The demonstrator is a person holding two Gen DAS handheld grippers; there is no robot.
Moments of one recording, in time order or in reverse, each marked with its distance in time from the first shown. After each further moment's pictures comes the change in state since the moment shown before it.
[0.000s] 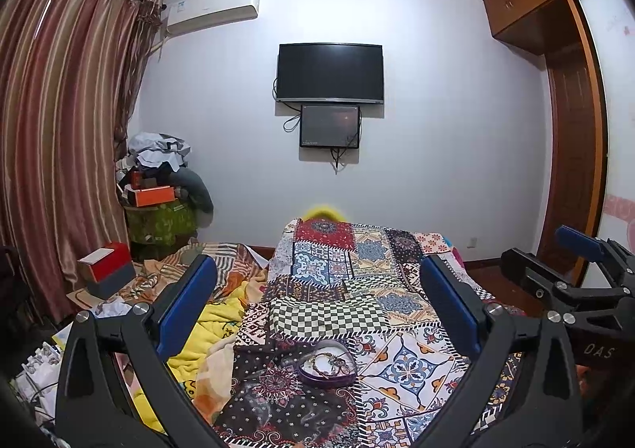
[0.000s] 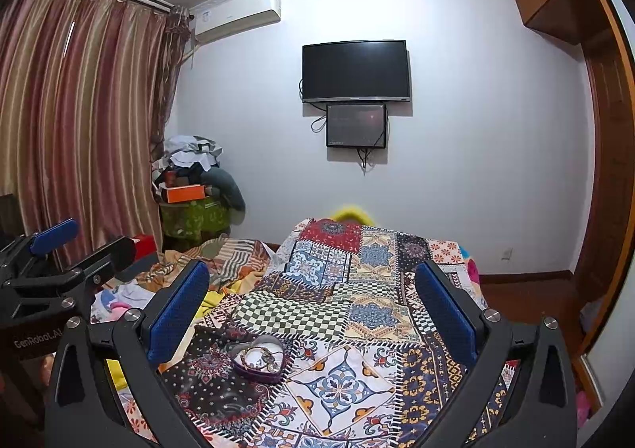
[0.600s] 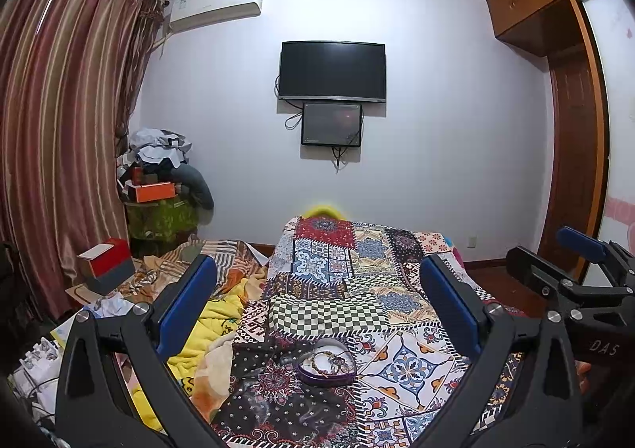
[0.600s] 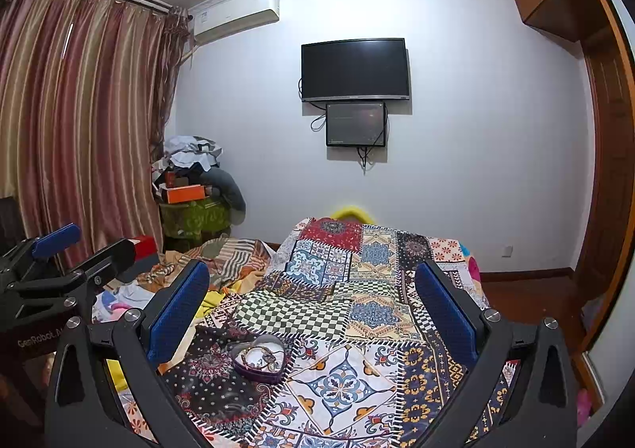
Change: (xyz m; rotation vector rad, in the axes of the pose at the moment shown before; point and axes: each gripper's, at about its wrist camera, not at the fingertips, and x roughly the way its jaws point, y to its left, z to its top) left arm 0.004 0.004 0.000 -0.019 0.008 0.002; right arm 0.000 0.000 0.000 0.007 0.005 0.001
